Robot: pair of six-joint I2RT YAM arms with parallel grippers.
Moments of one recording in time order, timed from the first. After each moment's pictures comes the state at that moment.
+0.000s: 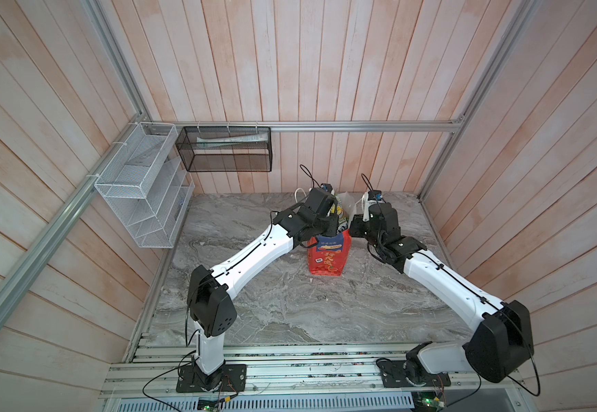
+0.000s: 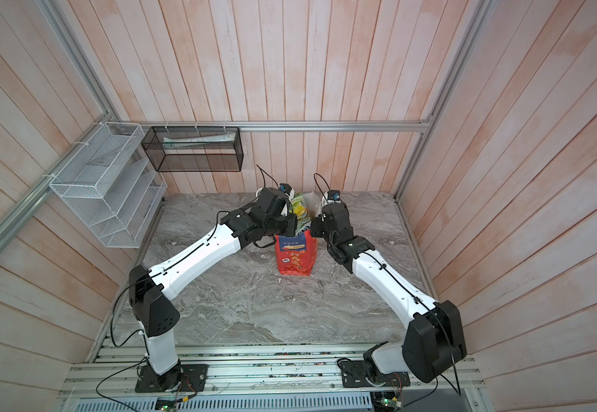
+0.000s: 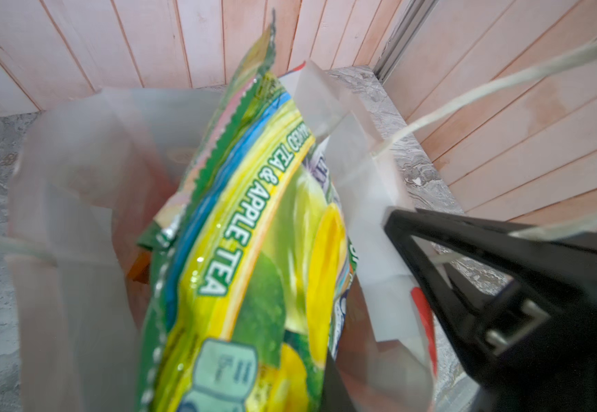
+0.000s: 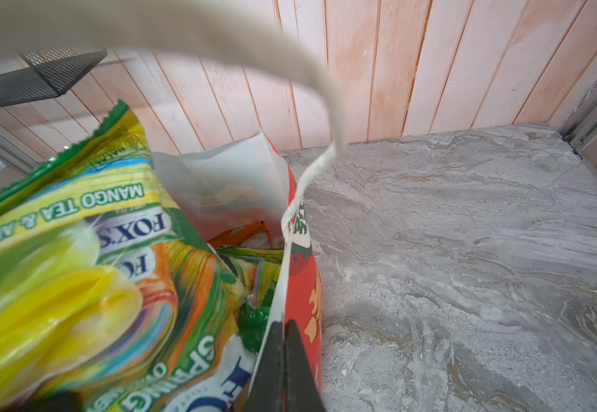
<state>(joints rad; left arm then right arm) -0.80 1.88 1.88 -0.67 -0.08 -0.38 0.49 1.39 1.13 -0.19 0.22 0.36</state>
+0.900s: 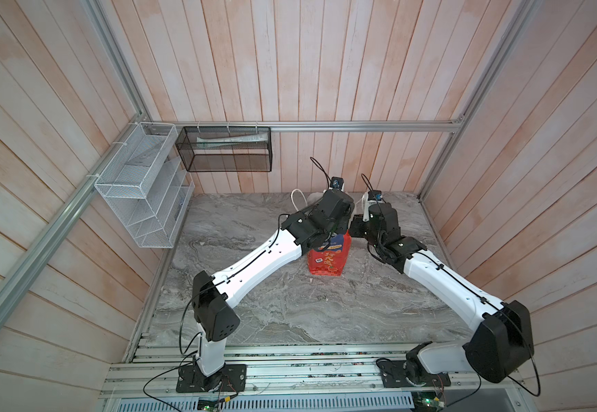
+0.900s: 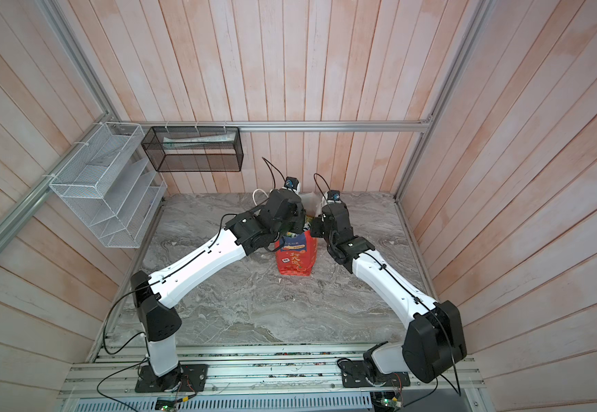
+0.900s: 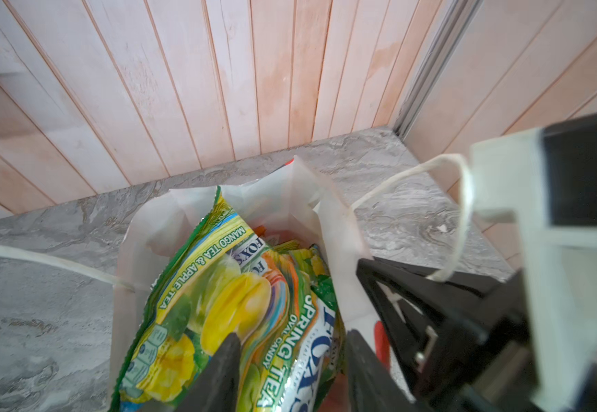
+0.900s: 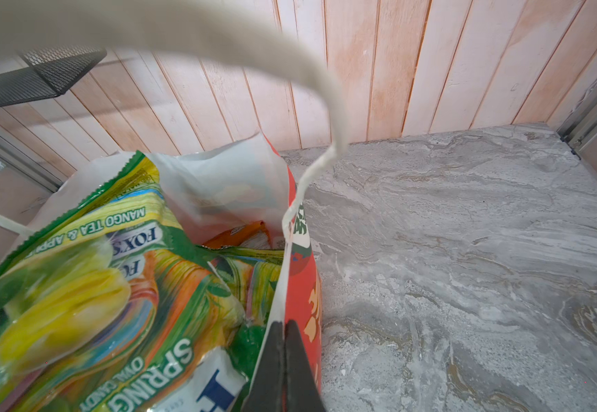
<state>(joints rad) -0.88 1.93 2.04 -0.69 -0.40 -0.33 0.49 1.39 1.13 -0.19 0.22 0.36</state>
